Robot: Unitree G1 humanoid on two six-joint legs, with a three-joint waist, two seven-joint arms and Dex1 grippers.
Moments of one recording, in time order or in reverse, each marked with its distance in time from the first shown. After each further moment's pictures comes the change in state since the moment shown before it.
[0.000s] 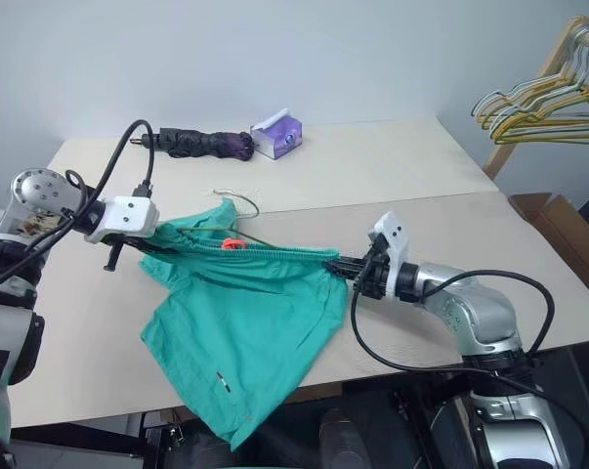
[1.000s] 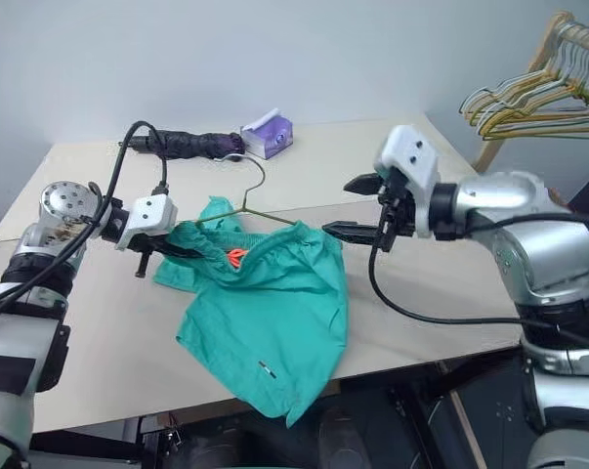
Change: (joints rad) left arm 0.075 -0.141 0.144 -0.110 -0.062 0.196 -0.034; right arm -0.451 -0.248 0.157 -0.102 -0.112 0.121 0.146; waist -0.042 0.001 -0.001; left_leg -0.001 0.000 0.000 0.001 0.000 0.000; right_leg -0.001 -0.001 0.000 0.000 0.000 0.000
